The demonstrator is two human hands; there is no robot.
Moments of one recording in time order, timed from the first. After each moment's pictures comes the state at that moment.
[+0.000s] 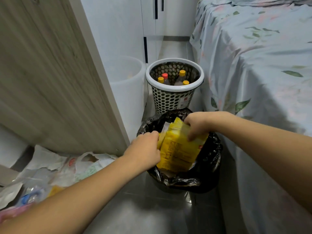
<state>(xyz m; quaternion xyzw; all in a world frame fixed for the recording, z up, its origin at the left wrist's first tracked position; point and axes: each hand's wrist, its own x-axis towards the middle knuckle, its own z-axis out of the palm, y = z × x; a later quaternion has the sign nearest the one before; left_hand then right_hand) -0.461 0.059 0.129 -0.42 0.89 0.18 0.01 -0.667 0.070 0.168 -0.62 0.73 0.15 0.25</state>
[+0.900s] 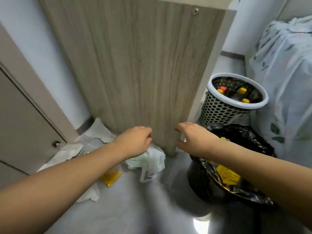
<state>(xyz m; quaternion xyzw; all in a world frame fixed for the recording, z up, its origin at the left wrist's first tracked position) -0.244 0.010 0.125 -0.48 0.87 0.13 -0.05 -0.453 0.050 0.174 -0.78 0.61 0.02 0.14</state>
